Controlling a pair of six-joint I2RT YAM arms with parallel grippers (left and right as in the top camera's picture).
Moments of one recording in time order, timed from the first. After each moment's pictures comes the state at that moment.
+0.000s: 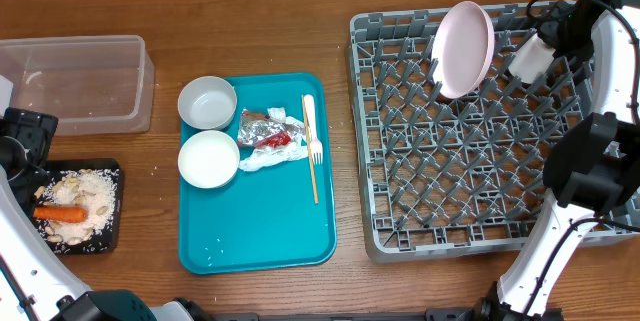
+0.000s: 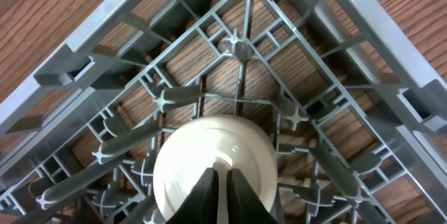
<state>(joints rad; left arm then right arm) 0.69 1.51 1.63 -1.34 0.00 -0.73 -0.31 2.33 2.29 -1.14 -0.01 0.33</state>
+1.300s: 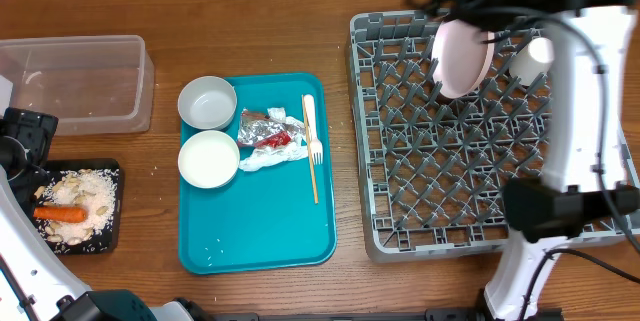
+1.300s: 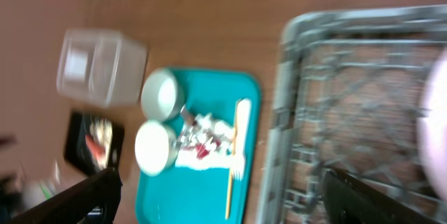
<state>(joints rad) 0.69 1.51 1.63 -1.34 0.00 -0.73 0.14 2.07 2.58 -1.53 -0.55 0.15</state>
